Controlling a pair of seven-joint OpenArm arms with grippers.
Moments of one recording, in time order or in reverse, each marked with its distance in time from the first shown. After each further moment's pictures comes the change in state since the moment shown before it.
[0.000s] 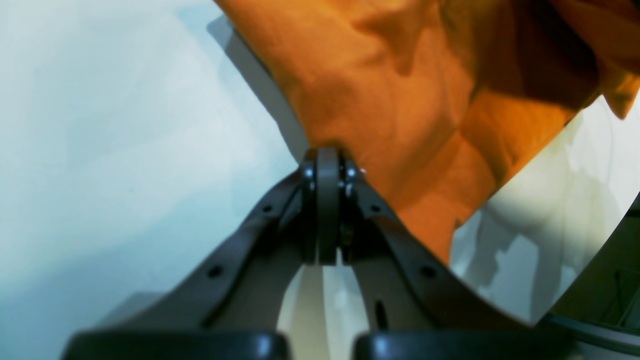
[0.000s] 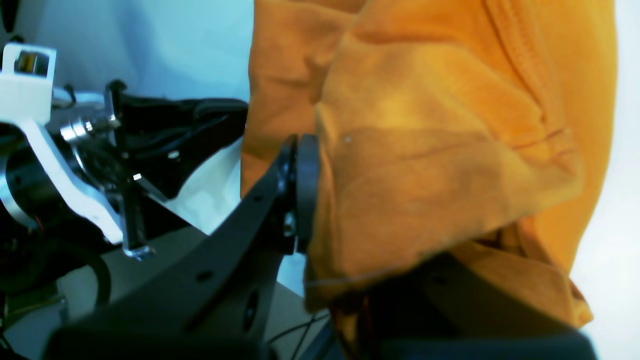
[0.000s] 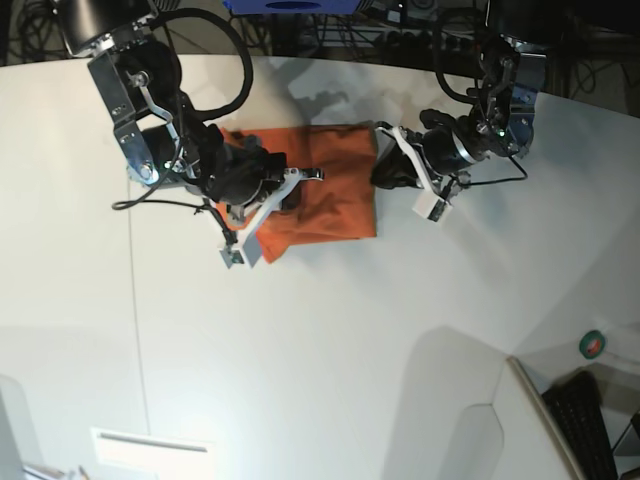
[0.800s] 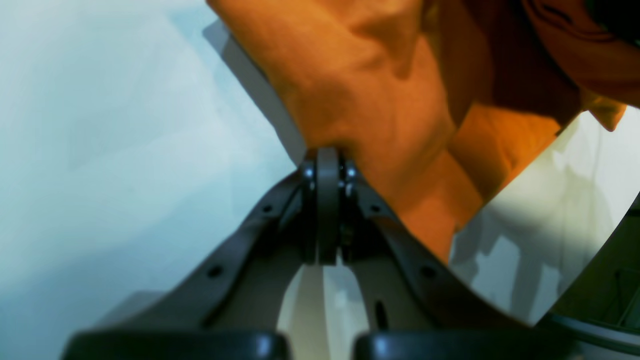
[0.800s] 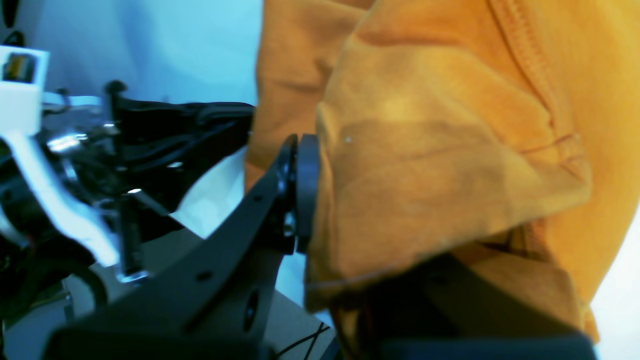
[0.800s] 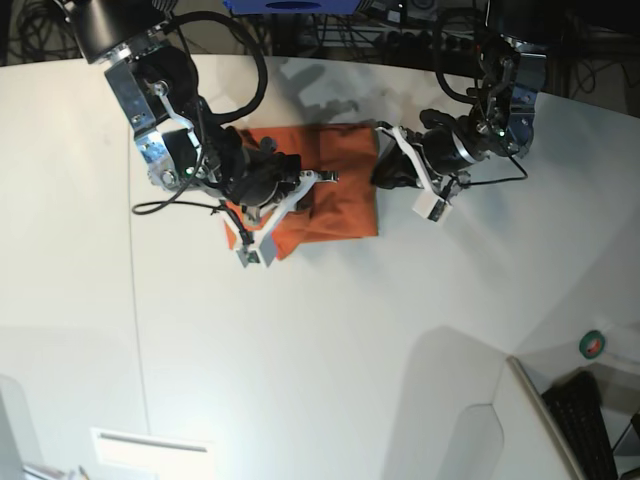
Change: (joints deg) left arm 0.0 0.0 0.0 0.0 0.0 0.0 0.0; right arm 2.0 -2.2 -1.4 -5.7 0.1 0.0 2.6
